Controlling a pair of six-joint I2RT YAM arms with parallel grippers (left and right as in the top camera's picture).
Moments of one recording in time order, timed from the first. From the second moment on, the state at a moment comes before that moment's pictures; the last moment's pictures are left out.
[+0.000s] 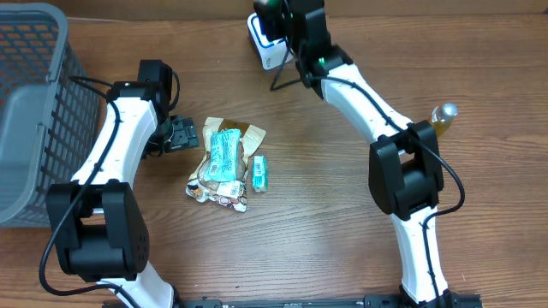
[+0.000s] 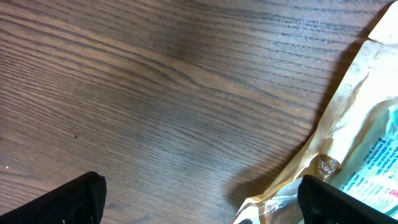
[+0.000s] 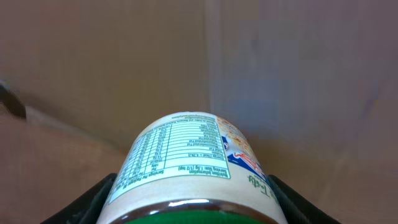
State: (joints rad) left arm -0.01 1.85 1.41 -1.06 -0.15 -0.32; right arm 0.42 2.35 2.03 0.10 0.02 0.09
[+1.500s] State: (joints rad) left arm -0.01 1.85 1.41 -1.06 -0.15 -0.32; right arm 0.41 2.39 2.09 -0.07 0.02 0.04
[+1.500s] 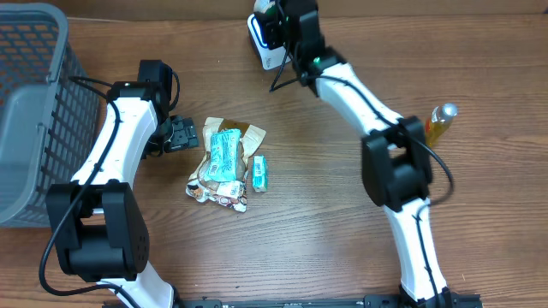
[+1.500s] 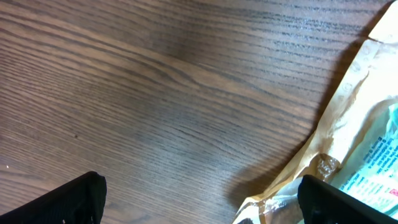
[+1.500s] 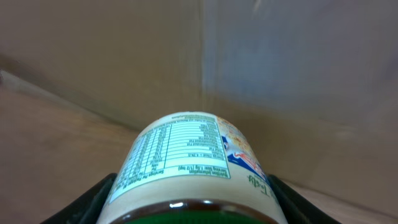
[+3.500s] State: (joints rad) left arm -0.01 1.85 1.41 -1.06 -0.15 -0.32; right arm 0.13 2.02 1.48 -0.86 0.10 0.28
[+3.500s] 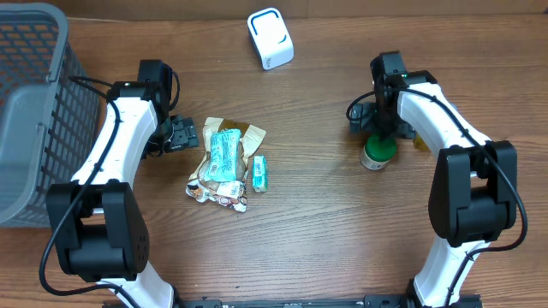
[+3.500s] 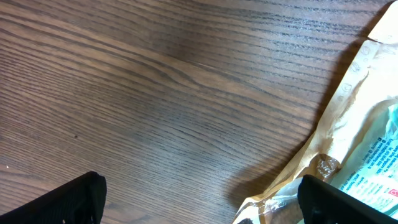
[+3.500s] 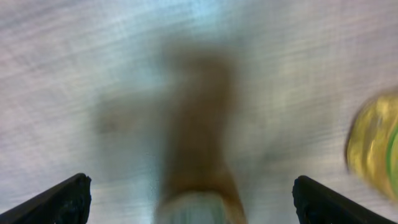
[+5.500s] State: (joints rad) left arm -0.01 1.85 1.41 -1.06 -0.15 -0.32; right arm 0.18 2.02 1.48 -0.58 -0.43 0.36
